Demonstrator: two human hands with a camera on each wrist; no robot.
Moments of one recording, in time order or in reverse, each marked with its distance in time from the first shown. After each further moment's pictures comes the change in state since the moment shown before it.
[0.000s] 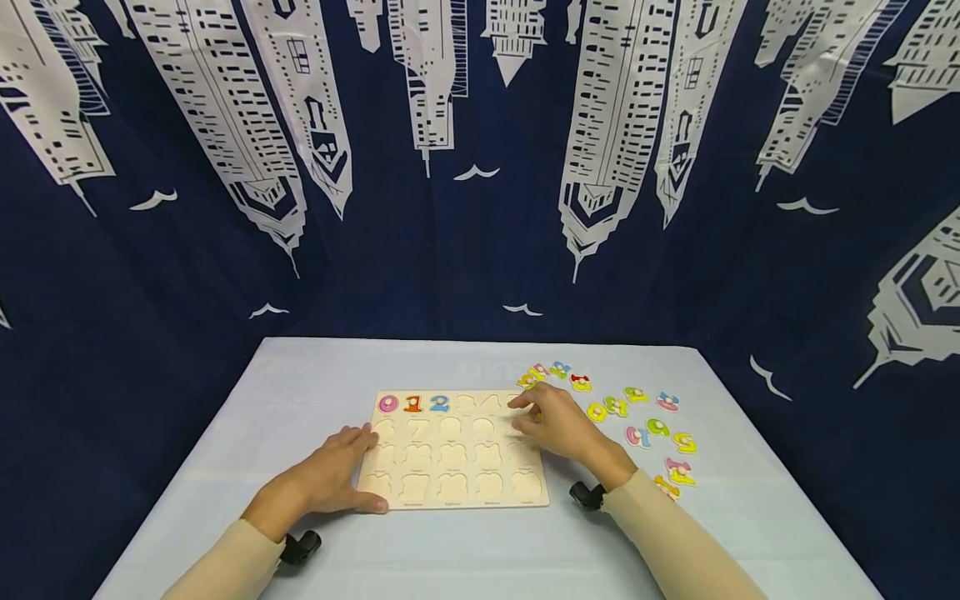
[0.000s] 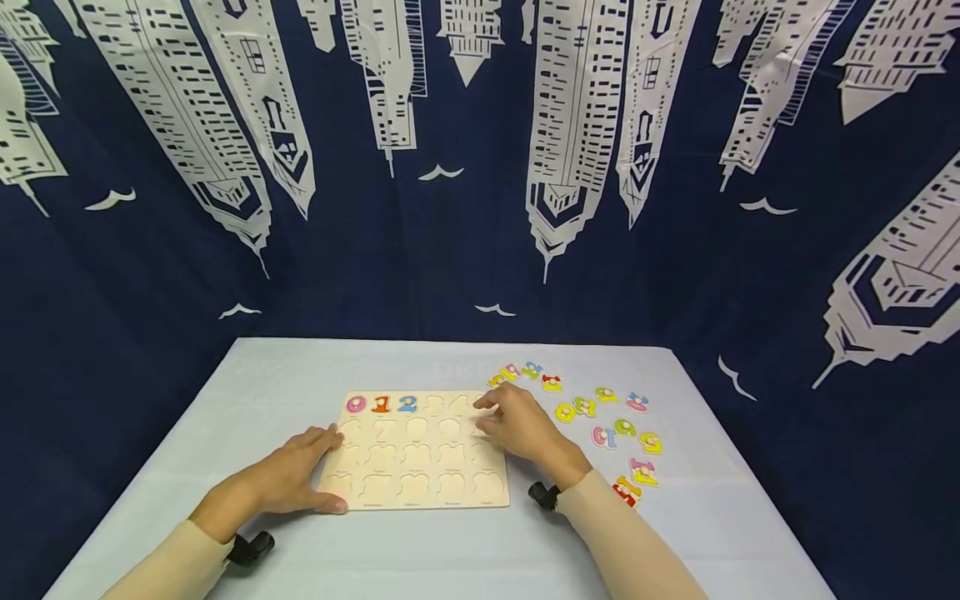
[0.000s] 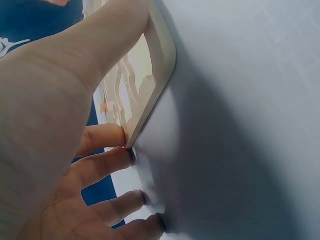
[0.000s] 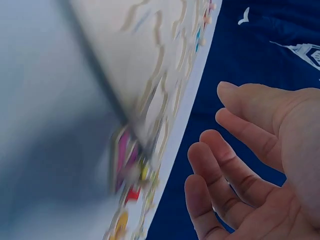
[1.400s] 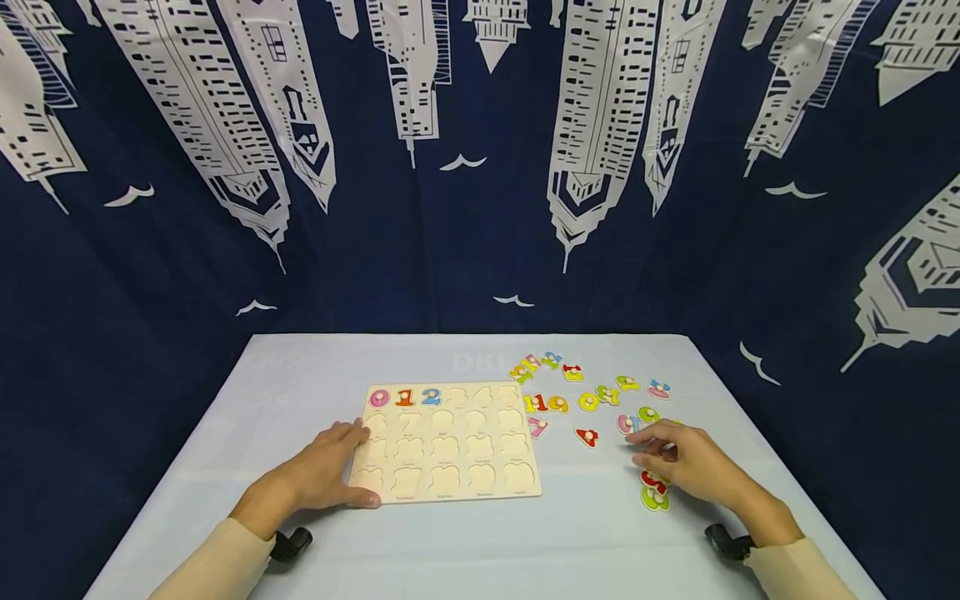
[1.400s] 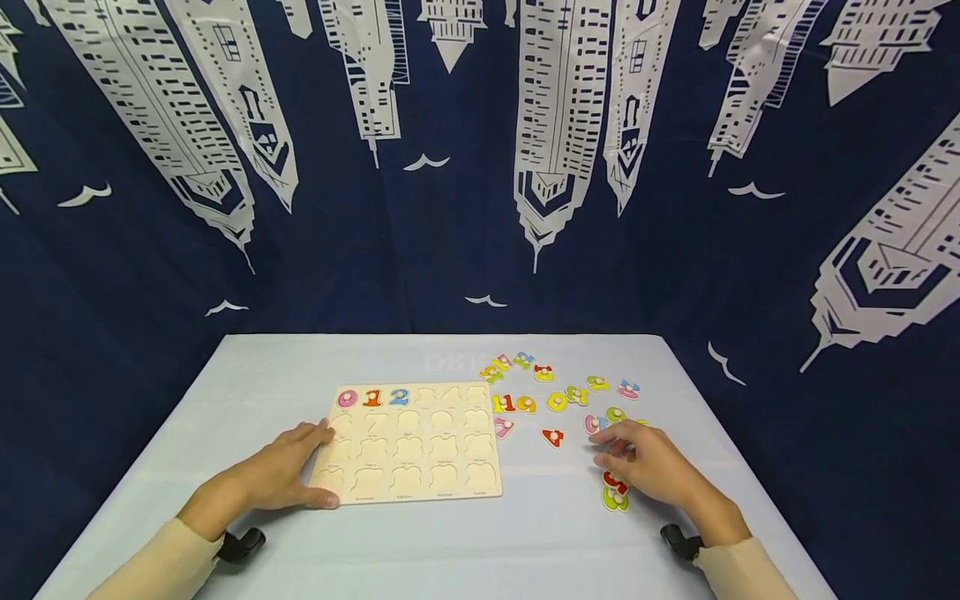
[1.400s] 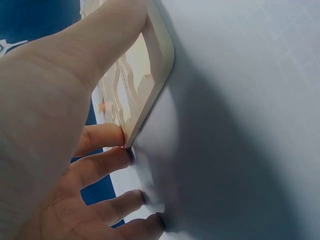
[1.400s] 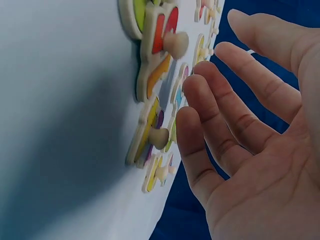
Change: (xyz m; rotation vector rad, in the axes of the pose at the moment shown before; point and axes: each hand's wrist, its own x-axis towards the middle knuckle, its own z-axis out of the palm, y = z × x) left_hand 0.001 0.001 0.000 0.033 0.009 -0.002; right_hand -0.144 0.116 -0.088 0.010 -0.012 0.149
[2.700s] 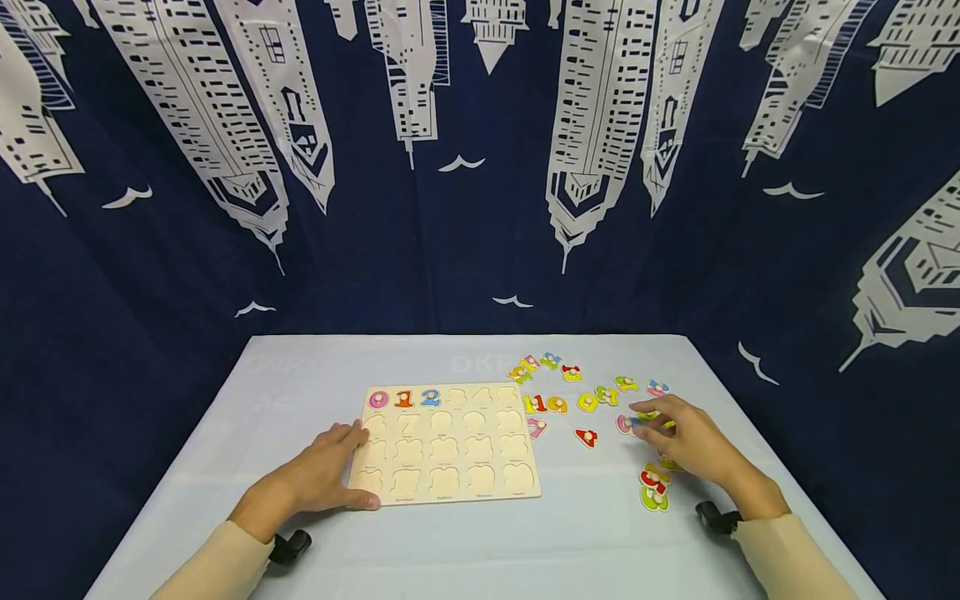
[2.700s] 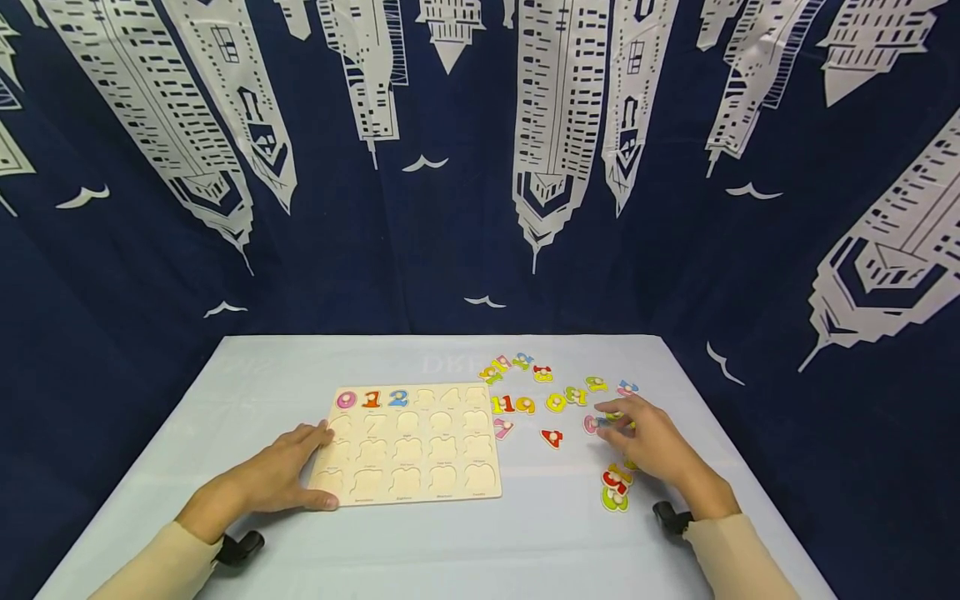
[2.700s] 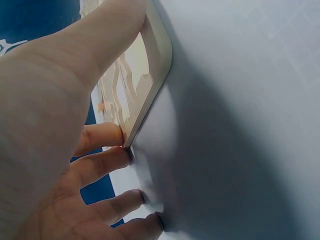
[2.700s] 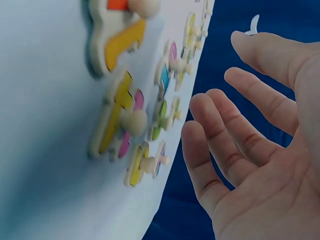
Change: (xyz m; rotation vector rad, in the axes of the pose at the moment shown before) left_hand -0.003 -0.001 0.002 -0.014 0.011 0.017; right_hand 0.022 0.006 -0.012 -0.021 0.076 0.043
